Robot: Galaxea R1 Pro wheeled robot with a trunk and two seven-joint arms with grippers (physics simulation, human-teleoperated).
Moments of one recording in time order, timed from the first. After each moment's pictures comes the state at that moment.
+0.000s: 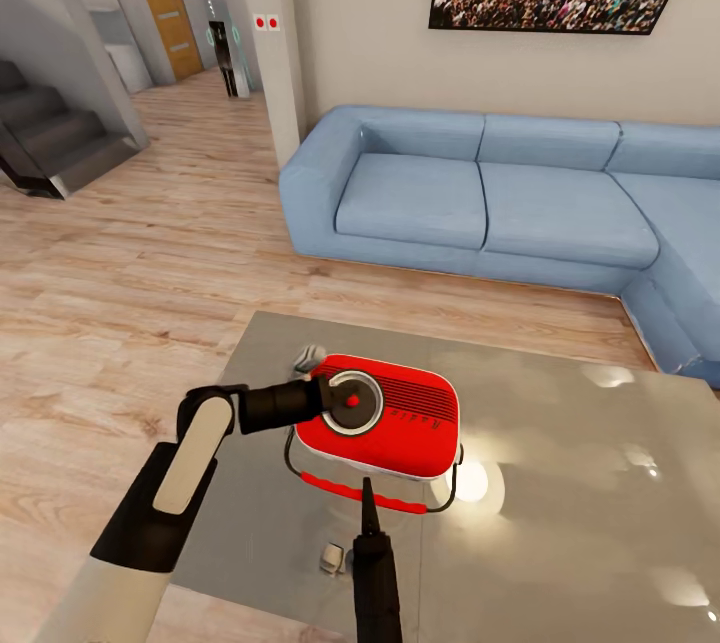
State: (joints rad) left arm -0.59 0.01 -0.19 -1.46 0.93 1.05 -0.18; right arm -0.29 0.16 0.95 -0.75 0.99 0.71 -1.14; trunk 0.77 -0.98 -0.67
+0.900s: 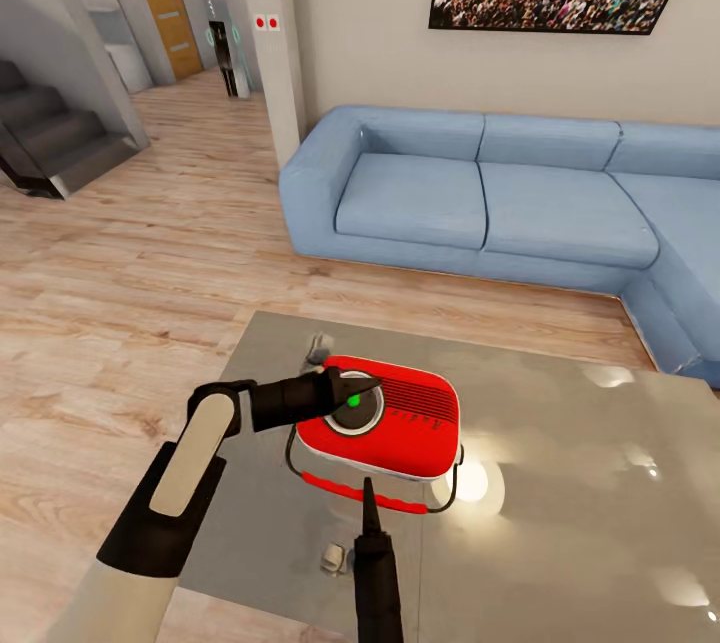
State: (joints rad) left arm -0.59 -0.02 -0.23 -1.53 1.15 1.05 -0.12; right arm -0.29 0.16 0.95 -0.75 0.99 0.71 -1.13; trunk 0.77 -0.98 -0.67
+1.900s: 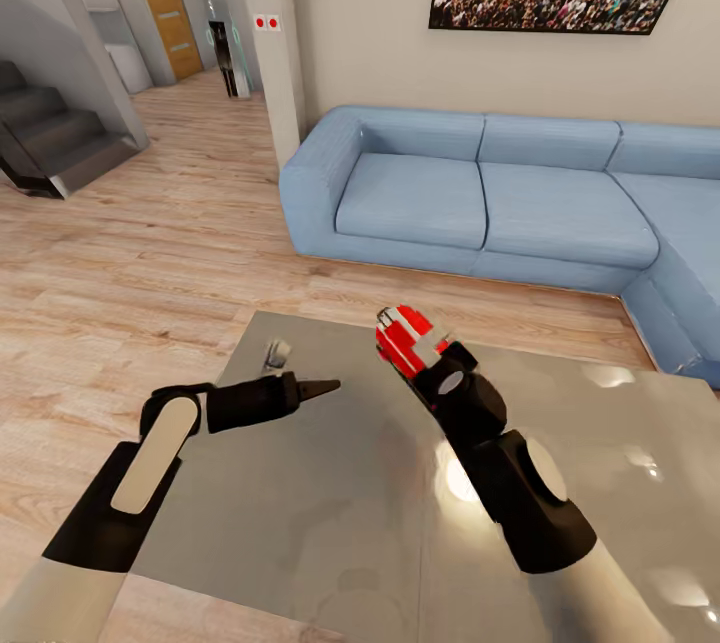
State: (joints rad) left arm -0.59 0.15 -0.19 -1.48 1.01 1.03 -0.41; right arm -0.65 0.04 0.41 -1.57 0.84 1.05 0.45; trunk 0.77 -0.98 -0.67
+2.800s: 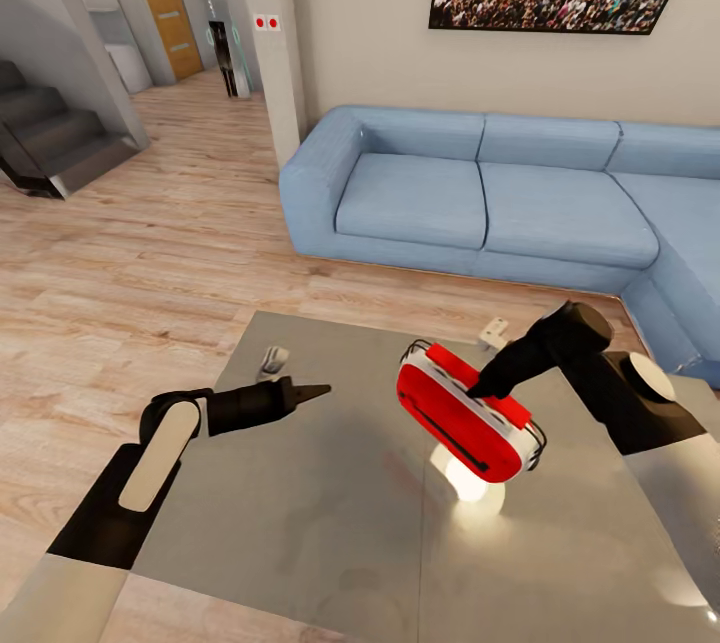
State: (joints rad) left arm -0.59 0.15 -0.17 -1.40 0.93 1.00 -0.41; right arm -0.94 -0.35 0.35 -1.31 0.69 1.05 1.37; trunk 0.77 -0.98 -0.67
